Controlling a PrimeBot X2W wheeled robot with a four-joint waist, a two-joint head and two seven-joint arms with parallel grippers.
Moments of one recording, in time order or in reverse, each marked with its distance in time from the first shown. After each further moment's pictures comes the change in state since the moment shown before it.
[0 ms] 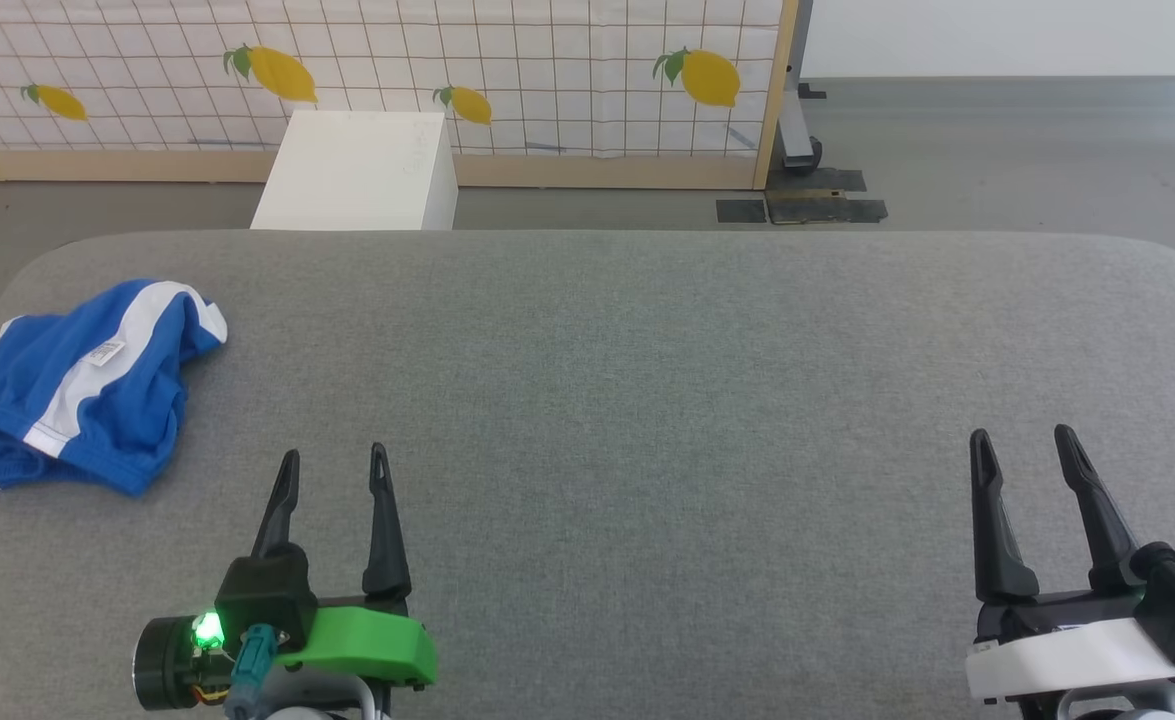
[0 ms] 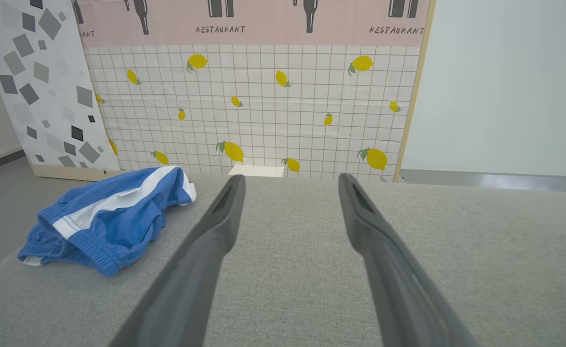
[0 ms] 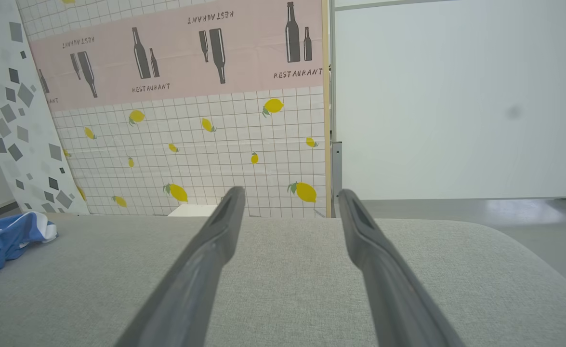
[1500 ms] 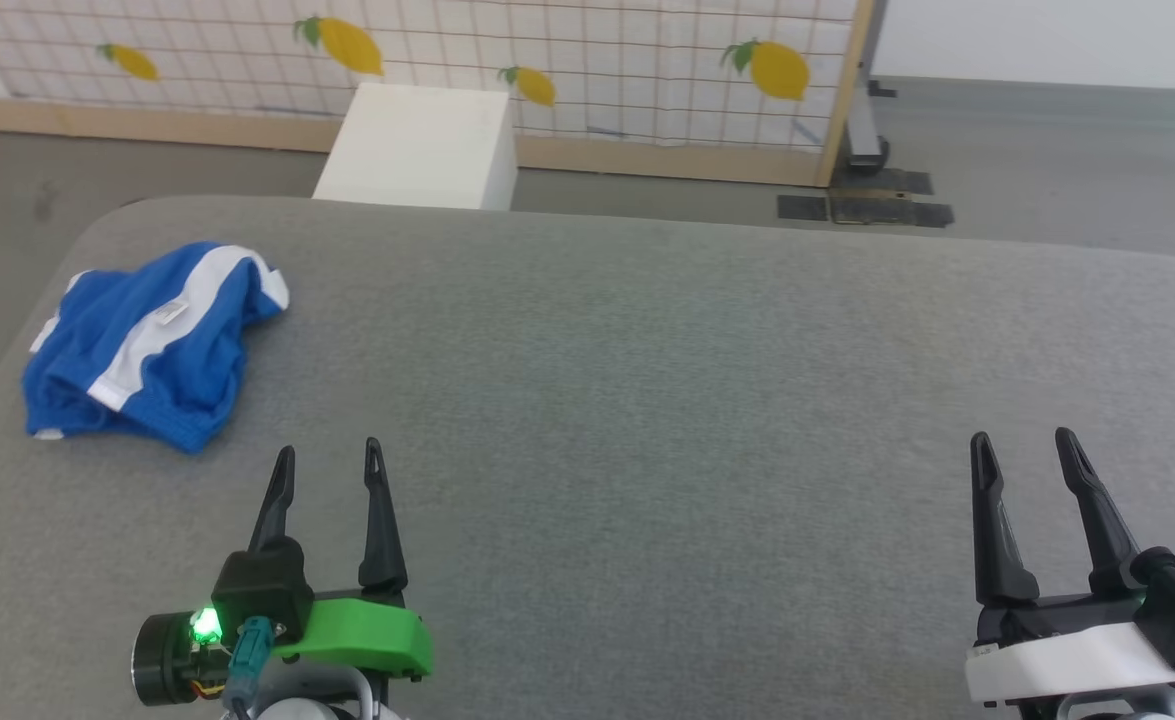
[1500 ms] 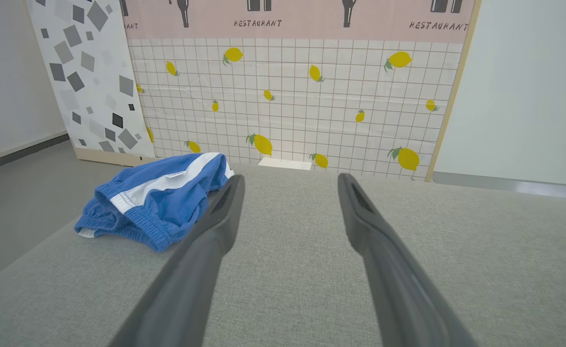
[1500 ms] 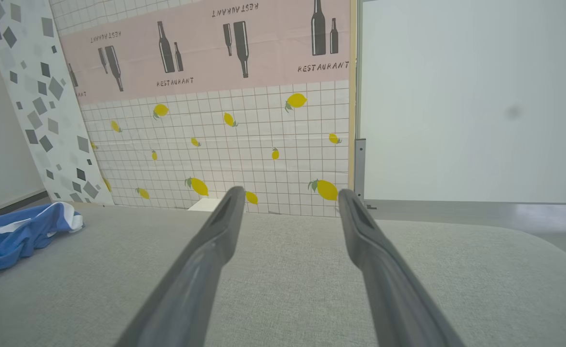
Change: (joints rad) left arm -0.021 -0.002 0.005 0.032 -0.011 0.005 -0.015; right arm 0.004 0.001 0.000 0.005 -0.001 0.000 -0.016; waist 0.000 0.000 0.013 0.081
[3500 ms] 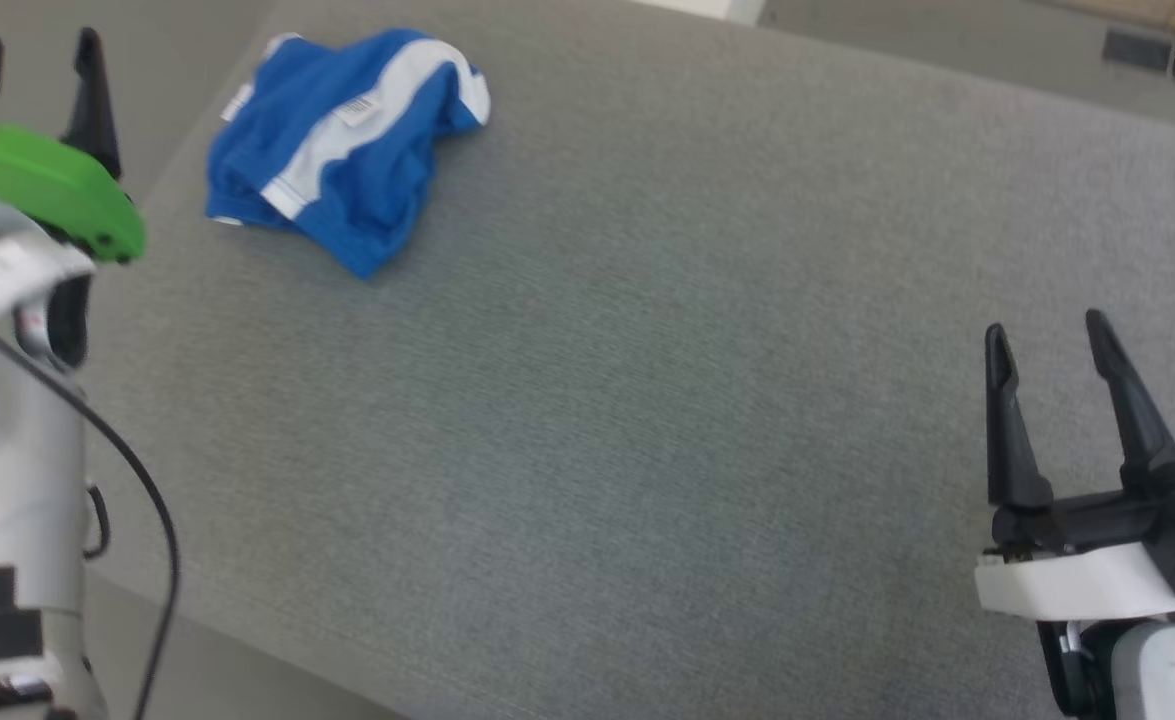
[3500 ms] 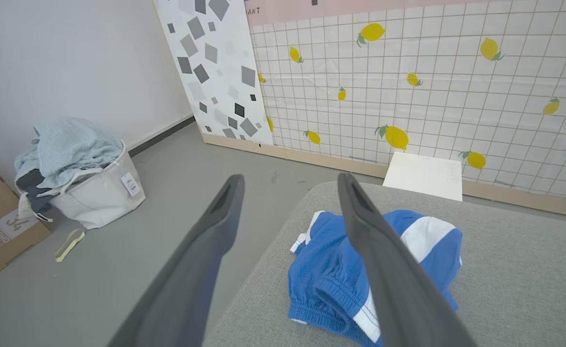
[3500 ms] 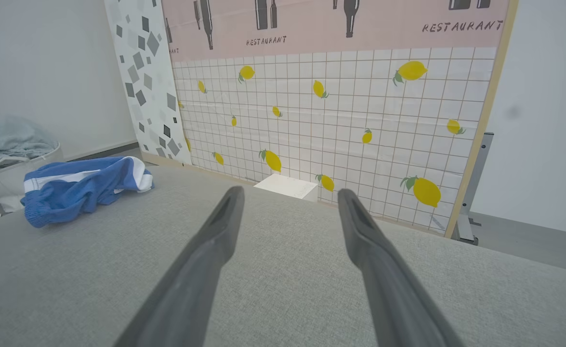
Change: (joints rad) left arm -0.829 0.296 0.167 0.569 -0.120 -0.266 0.211; right arm -0.131 0.002 -0.007 -0.071 -0.159 0.000 0.000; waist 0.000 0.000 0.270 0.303
